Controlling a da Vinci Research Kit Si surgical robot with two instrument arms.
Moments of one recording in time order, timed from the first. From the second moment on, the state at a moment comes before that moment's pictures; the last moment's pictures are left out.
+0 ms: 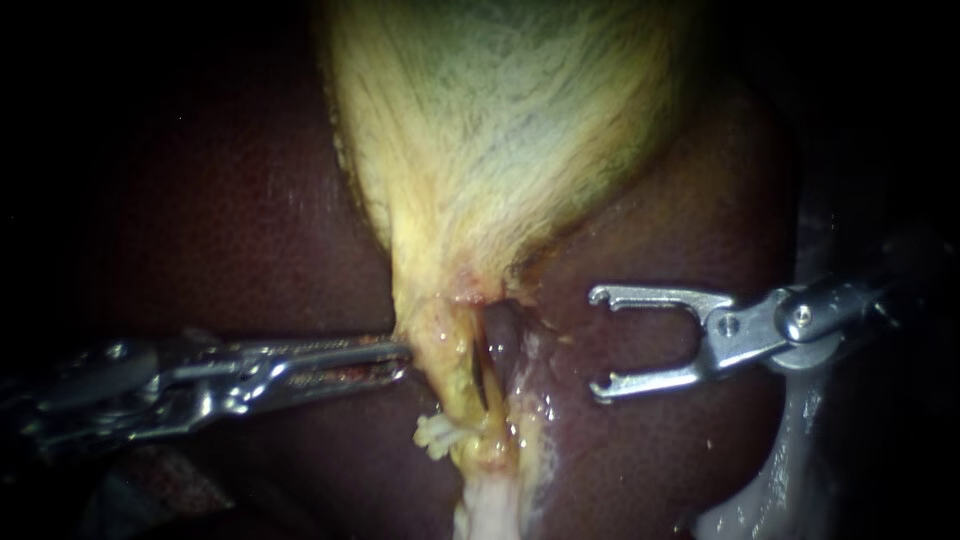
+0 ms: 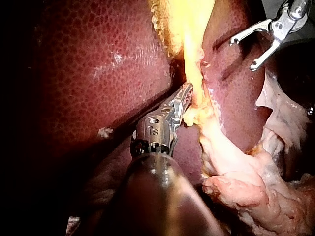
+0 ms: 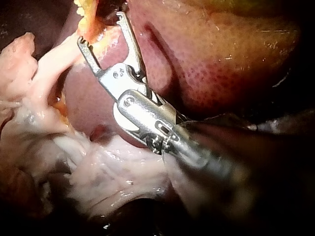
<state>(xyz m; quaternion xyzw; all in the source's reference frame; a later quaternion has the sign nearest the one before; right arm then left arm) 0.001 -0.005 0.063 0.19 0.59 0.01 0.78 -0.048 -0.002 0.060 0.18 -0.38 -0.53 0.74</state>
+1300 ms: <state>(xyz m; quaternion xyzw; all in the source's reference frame) 0.002 -0.006 0.064 0.18 0.60 0.00 0.78 -0.052 -0.001 0.063 0.18 -0.38 -0.53 0.74</state>
